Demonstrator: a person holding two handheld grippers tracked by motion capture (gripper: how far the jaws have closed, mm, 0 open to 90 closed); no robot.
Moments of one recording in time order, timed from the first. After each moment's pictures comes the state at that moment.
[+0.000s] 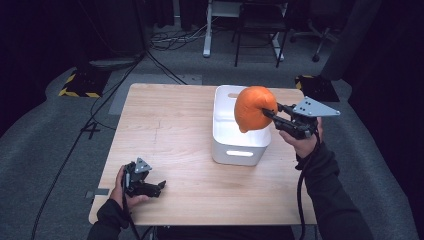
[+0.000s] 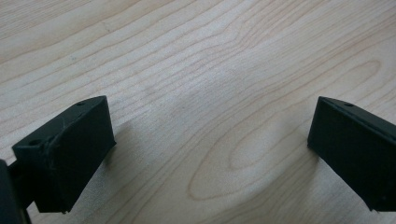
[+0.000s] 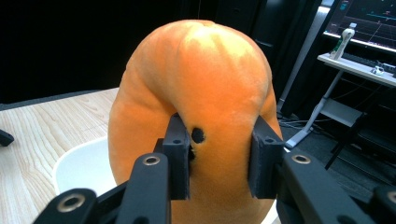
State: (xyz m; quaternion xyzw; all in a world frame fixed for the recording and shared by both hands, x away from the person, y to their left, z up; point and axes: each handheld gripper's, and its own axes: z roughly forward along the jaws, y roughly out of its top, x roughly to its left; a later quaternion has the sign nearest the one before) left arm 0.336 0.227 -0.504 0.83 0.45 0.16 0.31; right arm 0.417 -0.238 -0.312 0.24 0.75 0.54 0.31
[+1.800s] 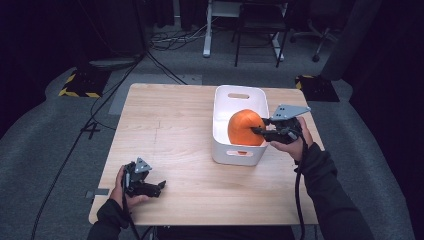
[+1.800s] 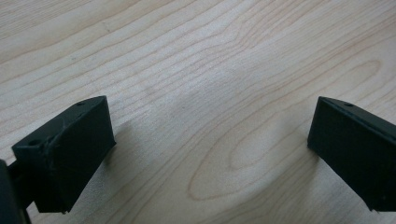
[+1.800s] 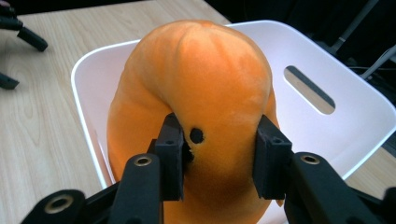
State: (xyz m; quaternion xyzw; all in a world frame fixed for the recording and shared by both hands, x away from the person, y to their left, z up) left arm 0.336 0.227 -0.504 0.83 0.45 0.16 0.31; right arm 0.438 -0.219 -0.347 0.21 0.86 0.42 0.21
